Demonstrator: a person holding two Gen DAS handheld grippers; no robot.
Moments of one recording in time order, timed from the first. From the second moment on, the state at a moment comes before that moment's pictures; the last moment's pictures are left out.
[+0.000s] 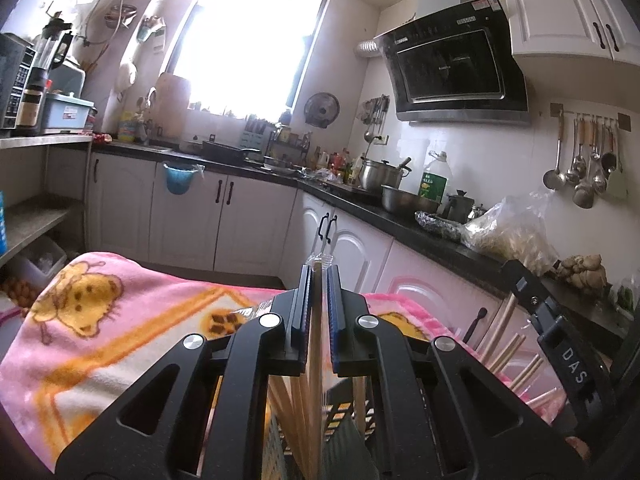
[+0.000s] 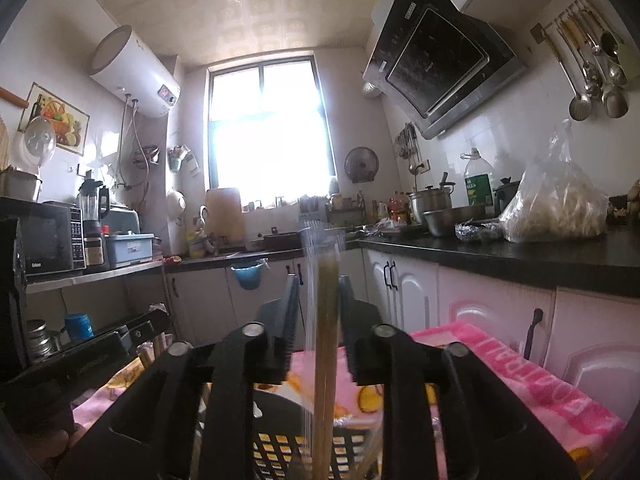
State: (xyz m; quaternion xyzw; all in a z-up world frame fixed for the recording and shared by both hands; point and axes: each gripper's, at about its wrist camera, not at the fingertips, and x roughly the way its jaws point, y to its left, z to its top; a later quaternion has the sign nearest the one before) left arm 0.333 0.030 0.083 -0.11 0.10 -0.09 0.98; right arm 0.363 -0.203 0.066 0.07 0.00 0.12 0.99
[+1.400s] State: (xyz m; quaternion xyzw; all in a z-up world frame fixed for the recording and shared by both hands) left arm 0.219 0.032 0.109 -0.11 0.15 -0.10 0.98; right arm 0.249 -0.247 0.092 0.07 0.07 0.17 0.98
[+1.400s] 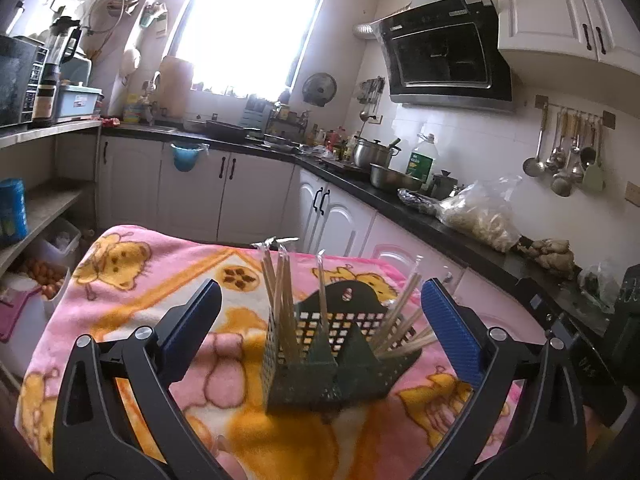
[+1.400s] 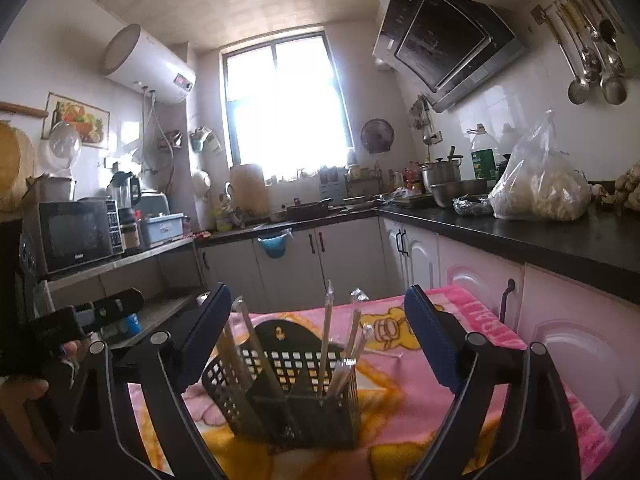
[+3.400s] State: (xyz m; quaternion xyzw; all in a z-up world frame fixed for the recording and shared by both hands) left arm 0.081 0.020 -0.029 -0.09 0.30 -0.05 0.95; right arm 0.103 -0.249 -0.013 0.03 0.19 0.12 0.97
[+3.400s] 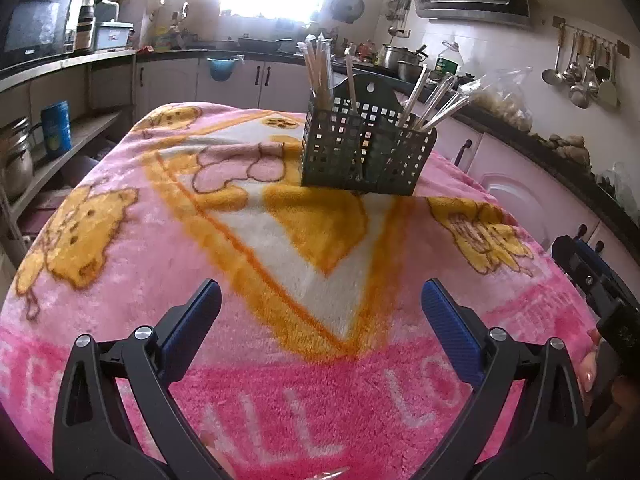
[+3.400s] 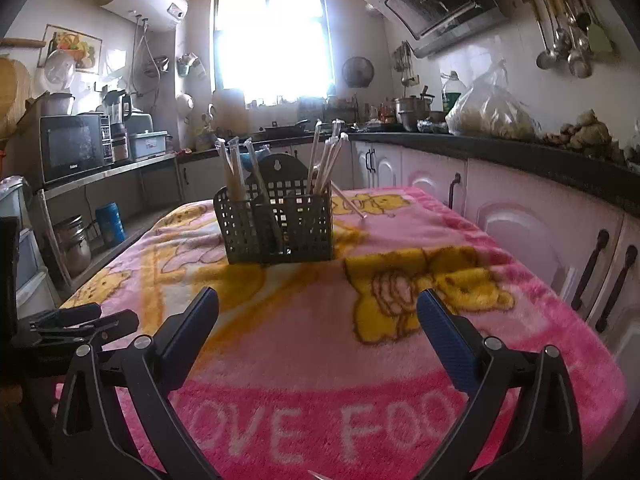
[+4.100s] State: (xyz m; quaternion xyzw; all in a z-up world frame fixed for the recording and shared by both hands) left arm 0.070 0.014 -0.023 -0.08 0.26 -0.05 0.96; right arm 0.097 -0.247 -0.018 0.03 0.19 0.13 0.97
